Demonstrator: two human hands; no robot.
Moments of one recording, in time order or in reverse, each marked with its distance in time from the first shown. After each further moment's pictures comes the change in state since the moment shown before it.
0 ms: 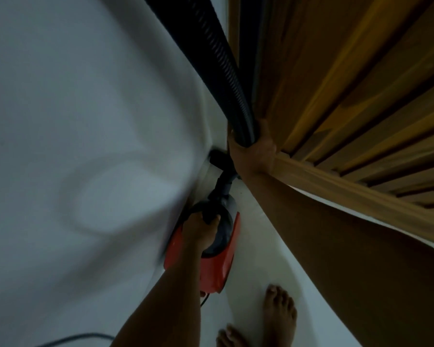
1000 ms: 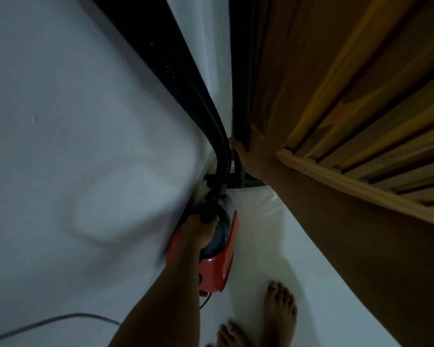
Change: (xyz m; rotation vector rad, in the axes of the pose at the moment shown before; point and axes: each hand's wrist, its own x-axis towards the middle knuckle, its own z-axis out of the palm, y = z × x) left_hand 0.026 -0.046 0.012 -0.118 0.011 -0.085; right_hand 0.005 0.015 -0.003 -0.229 -0.518 0.079
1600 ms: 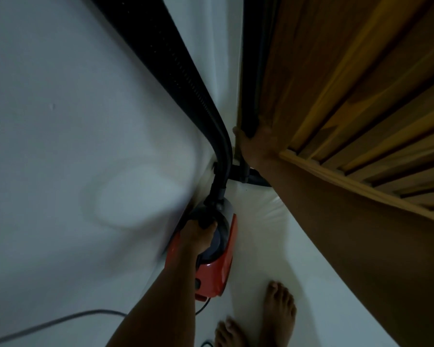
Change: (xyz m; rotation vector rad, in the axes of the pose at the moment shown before) left_hand -0.005 -0.027 -0.002 -0.027 -0.032 -0.037; right_hand -0.002 -0.029 -0.004 0.023 0.106 0.068
